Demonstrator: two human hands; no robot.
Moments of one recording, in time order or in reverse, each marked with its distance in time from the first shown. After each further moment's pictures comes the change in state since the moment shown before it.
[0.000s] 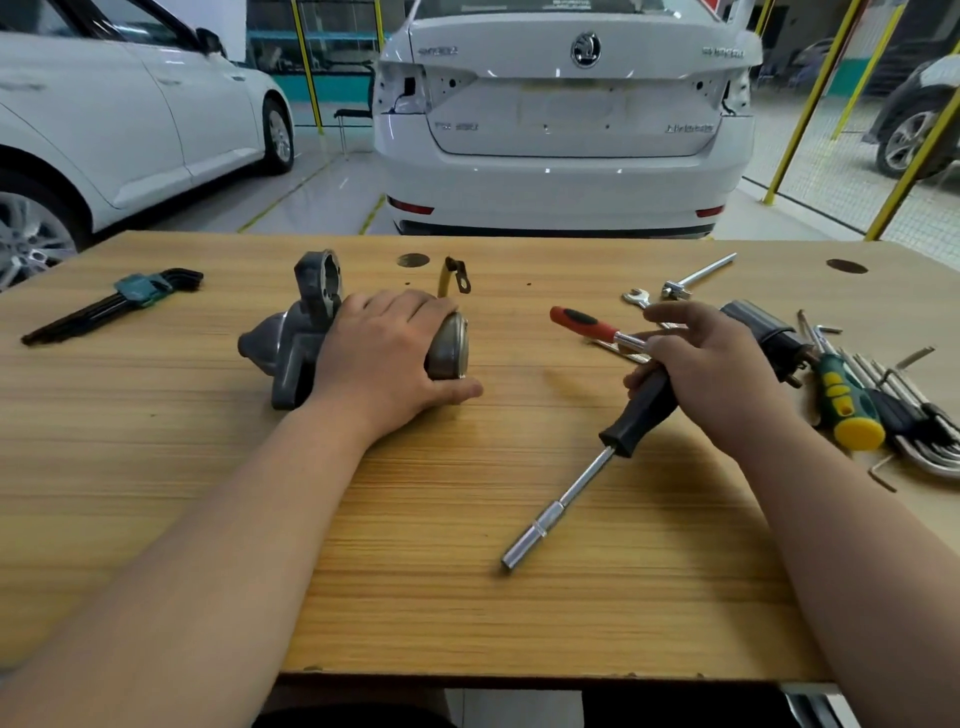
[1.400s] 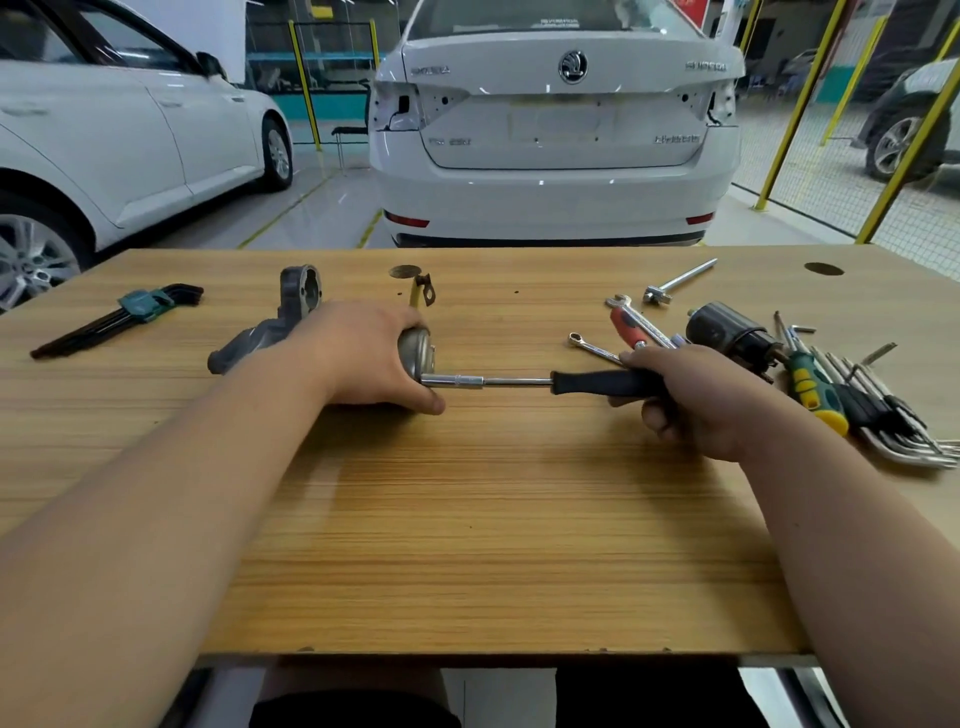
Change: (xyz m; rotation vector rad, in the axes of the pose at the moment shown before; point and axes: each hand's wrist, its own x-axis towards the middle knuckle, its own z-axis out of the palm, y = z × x) left_hand 0.021 -0.013 -0.033 -0.058 -0.435 -0.072; right_hand 0.000 -0.004 -0.014 0.135 -0.203 0.437
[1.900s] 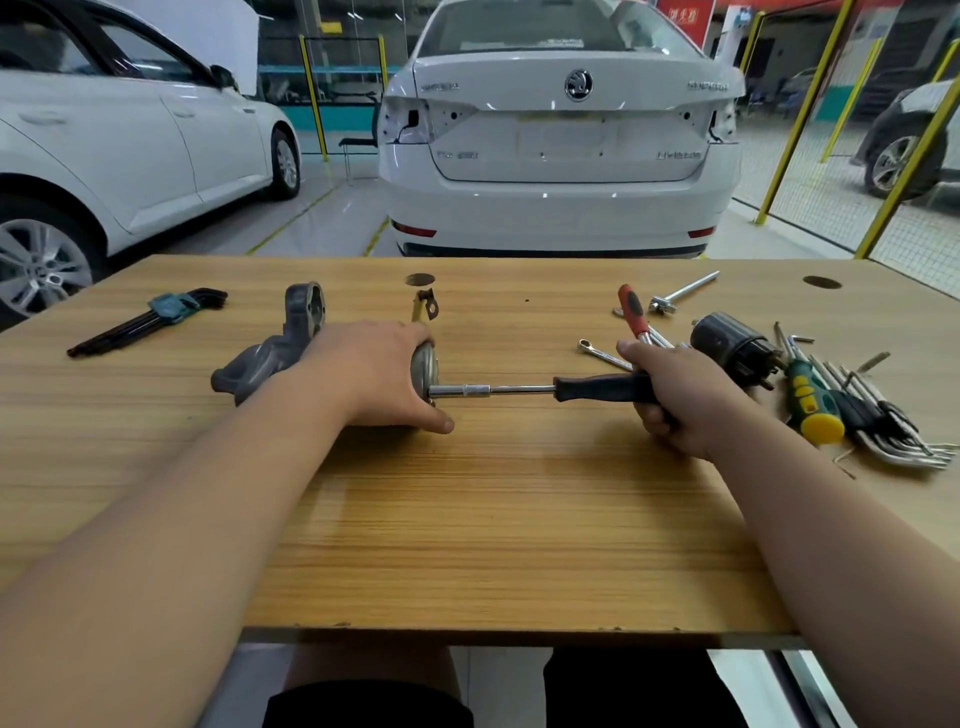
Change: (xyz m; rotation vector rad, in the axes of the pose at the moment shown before) left_hand -0.019 -0.002 0.008 0.135 0.037 -0.011; right_hand 0.009 0.004 0.015 0.049 0.062 -0.069
